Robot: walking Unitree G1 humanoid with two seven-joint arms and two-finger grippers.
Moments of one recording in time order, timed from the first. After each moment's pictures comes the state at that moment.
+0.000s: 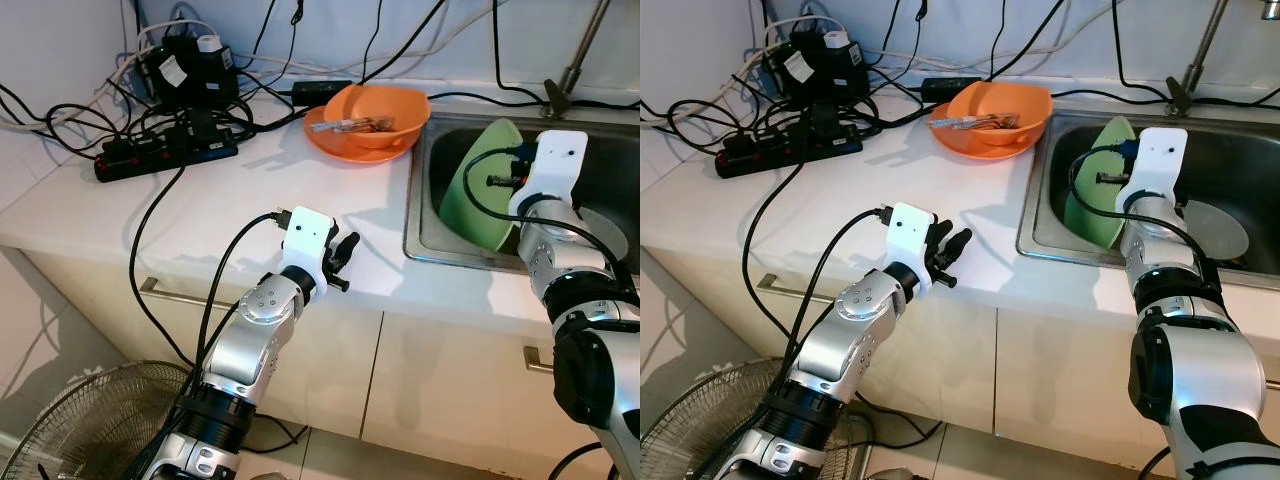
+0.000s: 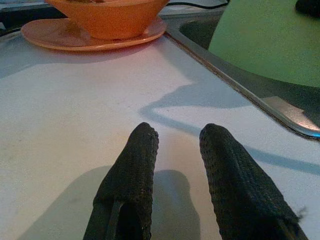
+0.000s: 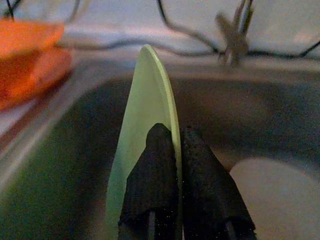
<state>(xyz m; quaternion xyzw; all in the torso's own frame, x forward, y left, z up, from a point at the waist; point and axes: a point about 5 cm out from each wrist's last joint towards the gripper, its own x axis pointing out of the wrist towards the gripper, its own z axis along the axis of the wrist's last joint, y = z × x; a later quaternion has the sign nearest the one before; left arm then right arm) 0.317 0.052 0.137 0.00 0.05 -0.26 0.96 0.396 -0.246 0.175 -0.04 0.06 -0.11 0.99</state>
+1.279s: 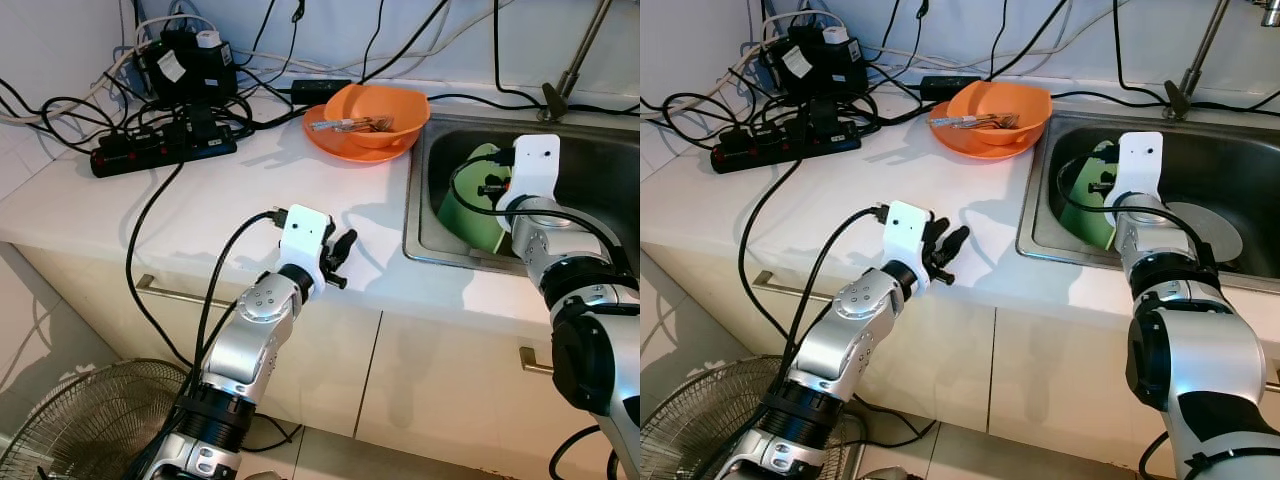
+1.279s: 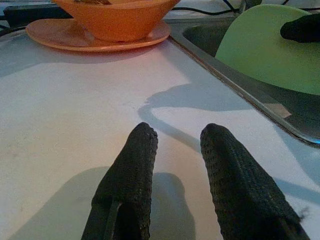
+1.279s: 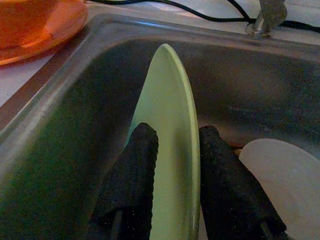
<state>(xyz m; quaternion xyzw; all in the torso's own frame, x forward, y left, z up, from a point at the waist) 0.318 0.053 0.138 -0.01 0.04 -0.26 0.97 0.400 -0.237 0.175 -0.06 0.13 -0.09 0.99</state>
